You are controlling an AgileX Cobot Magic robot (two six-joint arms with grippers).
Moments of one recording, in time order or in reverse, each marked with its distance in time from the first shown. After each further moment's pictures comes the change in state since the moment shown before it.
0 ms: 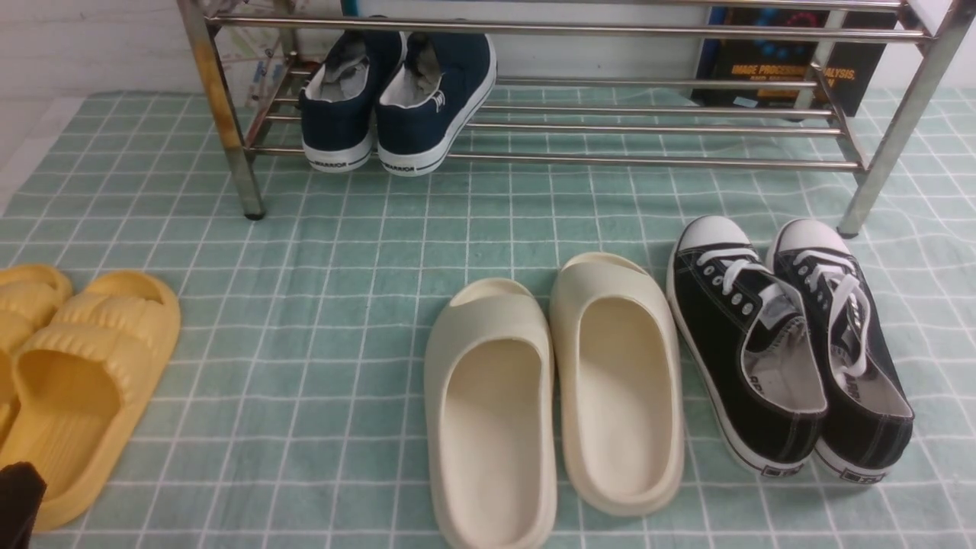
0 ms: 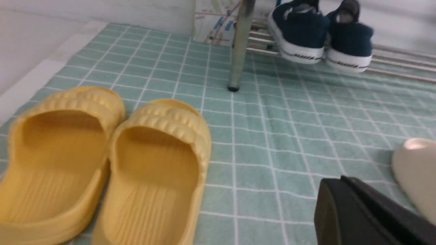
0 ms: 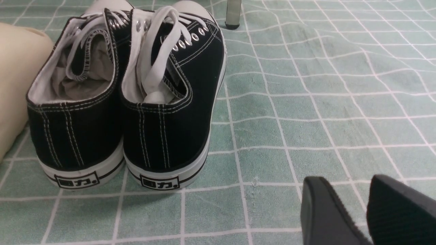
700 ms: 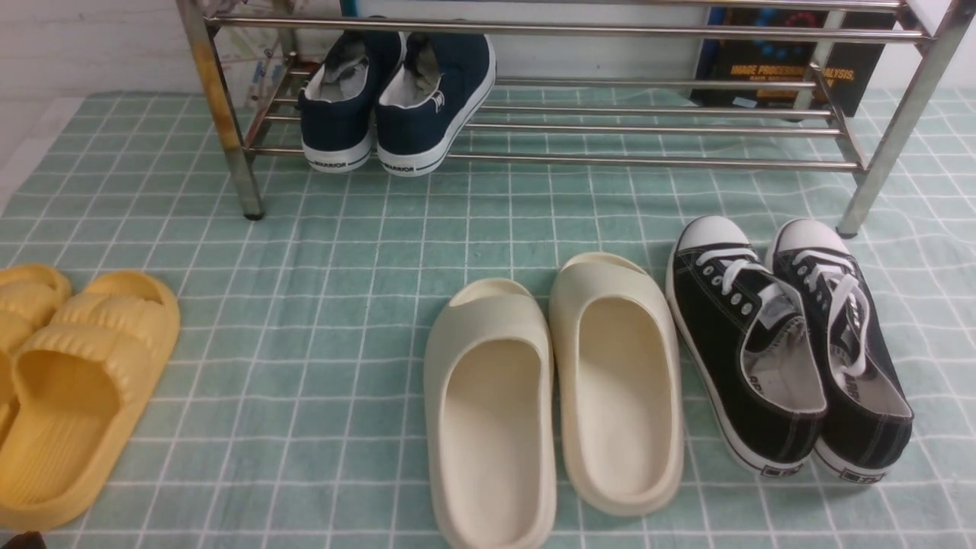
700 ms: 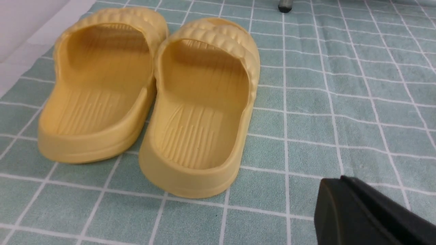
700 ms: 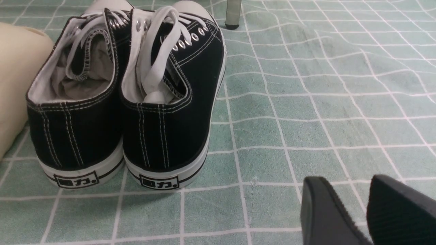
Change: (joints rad) right arm 0.000 0.000 0.000 0.000 0.000 -0.001; left arm 0.083 -0.019 0.061 0.018 0.128 0.050
